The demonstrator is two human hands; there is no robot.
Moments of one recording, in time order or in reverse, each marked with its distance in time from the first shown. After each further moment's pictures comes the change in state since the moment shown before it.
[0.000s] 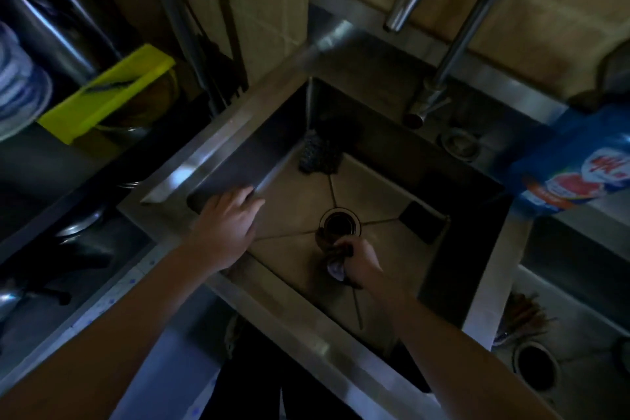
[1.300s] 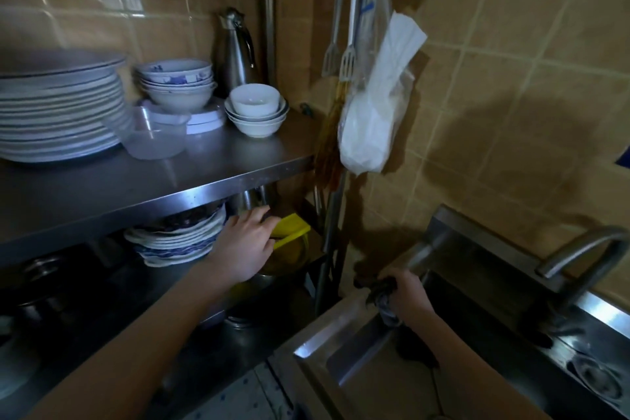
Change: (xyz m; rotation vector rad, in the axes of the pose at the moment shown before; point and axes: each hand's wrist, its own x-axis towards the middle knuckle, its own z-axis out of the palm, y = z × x) left_hand -0.037 -0.228 -0.216 0.124 0.345 -0.263; right_hand -0.018 -0.333 0.000 -0.379 0.204 -0.570
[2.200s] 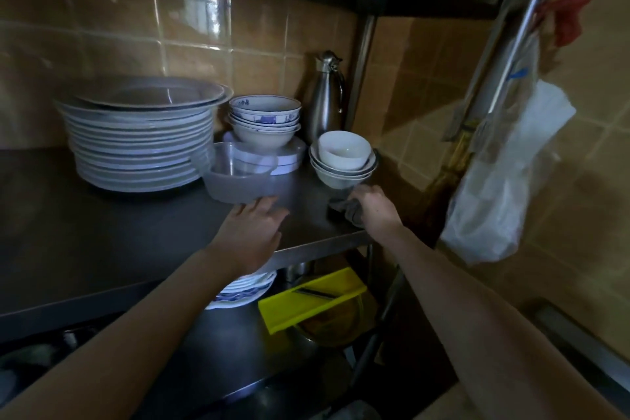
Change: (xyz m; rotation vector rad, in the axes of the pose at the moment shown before) left_hand 0.052 -0.172 -0.050 0.078 0.113 -0.140; right_hand 0.214 -0.296 -0.002 -0.393 0.179 -0.529
